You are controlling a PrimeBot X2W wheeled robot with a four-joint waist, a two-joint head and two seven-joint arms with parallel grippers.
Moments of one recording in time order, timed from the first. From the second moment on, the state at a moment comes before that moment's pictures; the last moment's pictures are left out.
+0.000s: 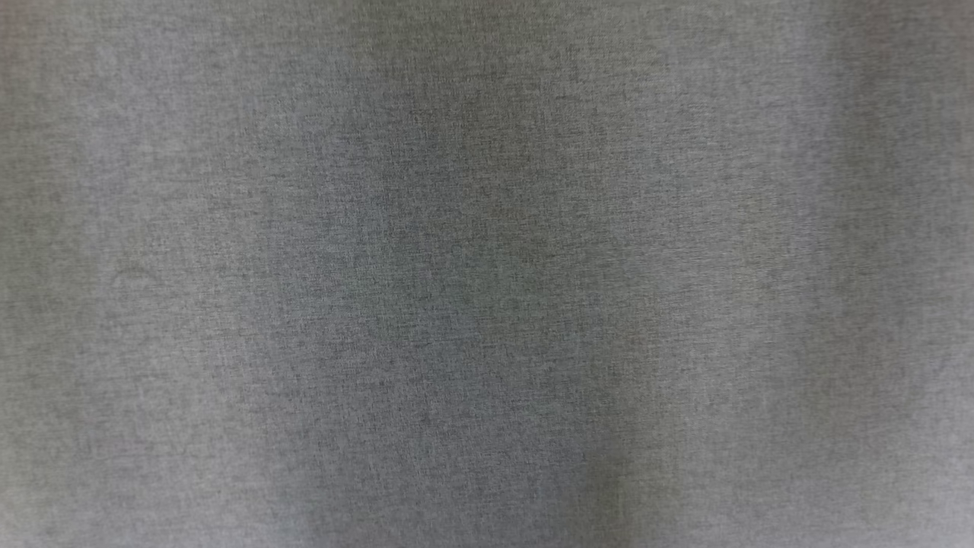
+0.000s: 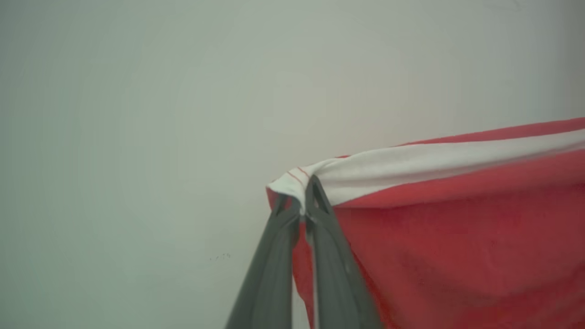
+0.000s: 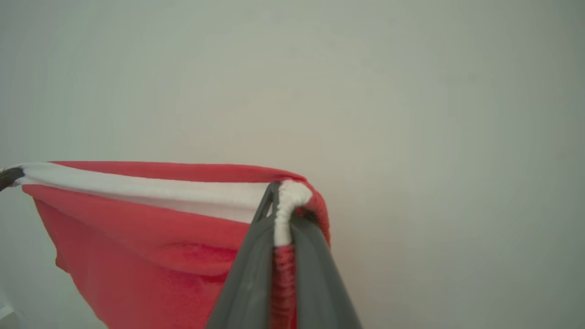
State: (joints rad) left arm -2.10 0.42 -0.70 0.85 -0.71 -0.13 -0.12; right arm -1.98 -0.38 0.56 0.78 0.86 0.13 -0.04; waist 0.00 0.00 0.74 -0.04
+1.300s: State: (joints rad) left arm -0.81 0.60 -0.49 0.08 -0.78 0.07 -0.26; right arm -1.14 -0.70 0.97 0.26 1.32 0.13 -0.25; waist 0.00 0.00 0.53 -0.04
